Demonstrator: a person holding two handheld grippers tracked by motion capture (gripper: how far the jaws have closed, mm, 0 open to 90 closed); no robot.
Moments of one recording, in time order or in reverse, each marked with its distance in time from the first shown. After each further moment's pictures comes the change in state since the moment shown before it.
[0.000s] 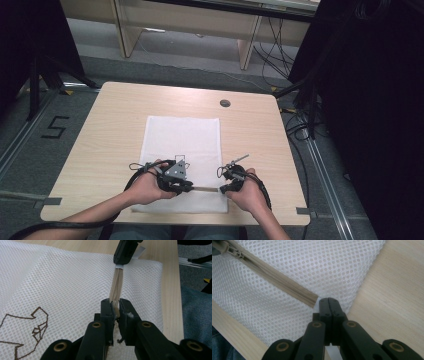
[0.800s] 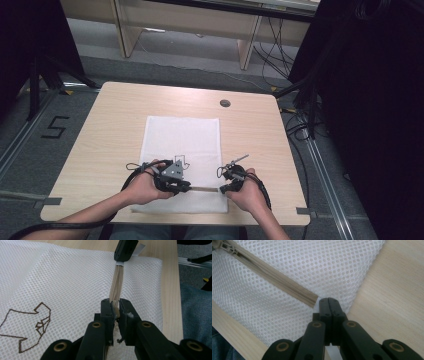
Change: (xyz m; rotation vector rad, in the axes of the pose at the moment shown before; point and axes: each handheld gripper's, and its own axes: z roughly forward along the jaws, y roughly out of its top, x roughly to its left) left arm 0.002 -0.005 -0.006 0.001 -0.002 0.000; right arm -0.001 0.000 0.001 -0.012 0.004 -0.029
